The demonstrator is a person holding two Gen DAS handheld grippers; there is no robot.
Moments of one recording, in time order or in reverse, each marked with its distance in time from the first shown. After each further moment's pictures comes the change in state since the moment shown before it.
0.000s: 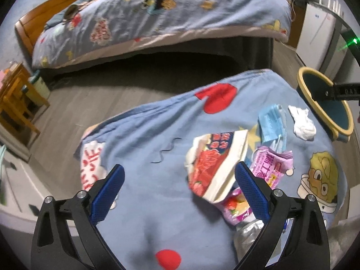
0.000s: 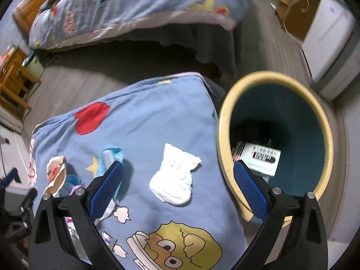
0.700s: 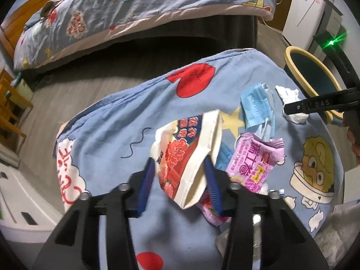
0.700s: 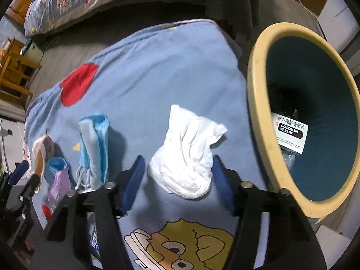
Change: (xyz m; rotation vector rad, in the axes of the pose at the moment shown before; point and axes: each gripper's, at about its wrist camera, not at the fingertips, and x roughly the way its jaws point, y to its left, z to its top) left arm 0.023 -0.024 -0.002 0.062 0.092 -0.080; right arm 0.059 0.015 -0.020 -0.041 0.197 0.044
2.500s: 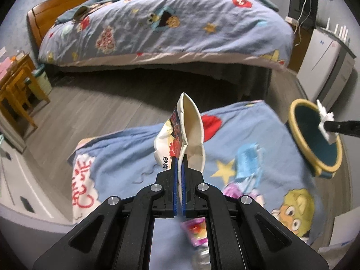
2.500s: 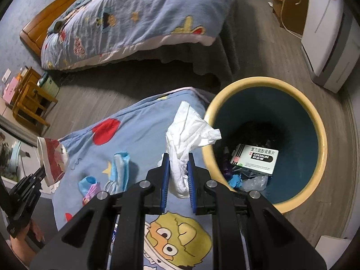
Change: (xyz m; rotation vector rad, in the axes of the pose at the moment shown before) left arm -0.056 -0.002 0.034 -0.182 -0.193 0.051; right arm -0.127 -0.054 -0.011 0.061 -0.308 0.077
